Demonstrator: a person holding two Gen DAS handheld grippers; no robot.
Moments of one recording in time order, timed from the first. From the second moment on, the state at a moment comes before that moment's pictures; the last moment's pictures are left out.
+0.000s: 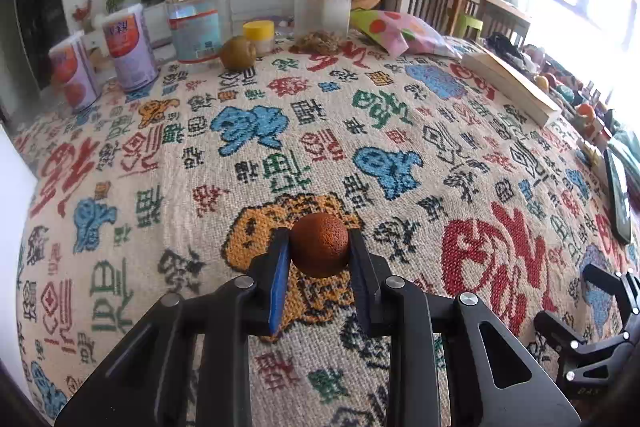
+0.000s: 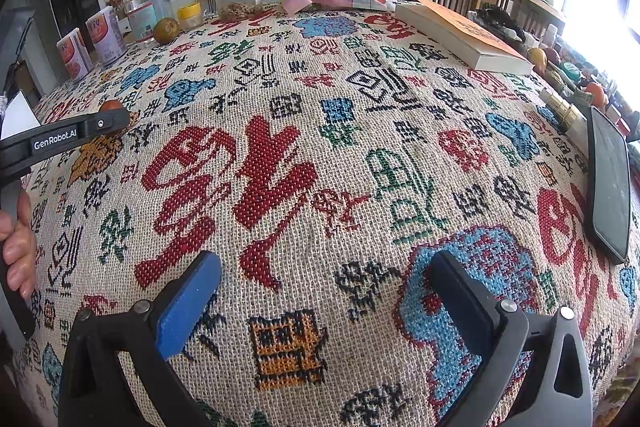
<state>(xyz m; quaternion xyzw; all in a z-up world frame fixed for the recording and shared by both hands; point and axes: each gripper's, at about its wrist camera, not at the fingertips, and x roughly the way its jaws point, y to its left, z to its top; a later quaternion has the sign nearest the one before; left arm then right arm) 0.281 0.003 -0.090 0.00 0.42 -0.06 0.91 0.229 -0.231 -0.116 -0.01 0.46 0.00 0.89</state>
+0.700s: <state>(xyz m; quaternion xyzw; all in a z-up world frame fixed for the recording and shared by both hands) 0.206 0.110 -0.123 -0.04 0.45 0.07 0.89 0.228 -0.231 -0.116 -0.01 0.46 0.00 0.89</state>
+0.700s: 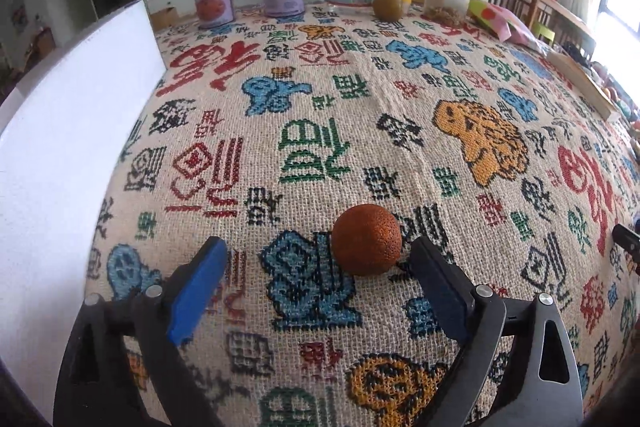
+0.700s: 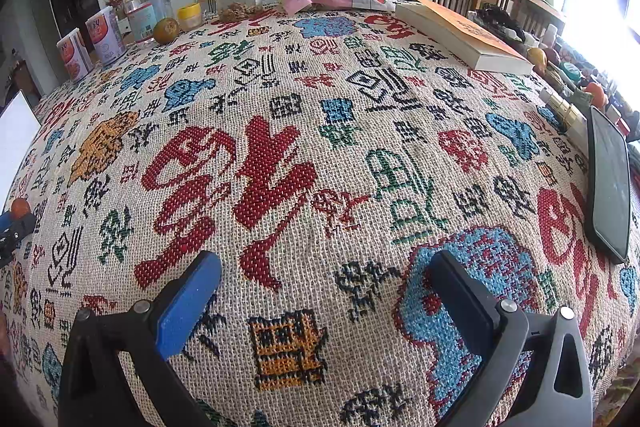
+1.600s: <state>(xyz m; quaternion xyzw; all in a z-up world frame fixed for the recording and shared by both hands) 0.207 0.112 -0.124 -0.04 0.45 0.07 0.89 0.228 -0.231 -0.116 -0.01 0.46 0.00 0.89</state>
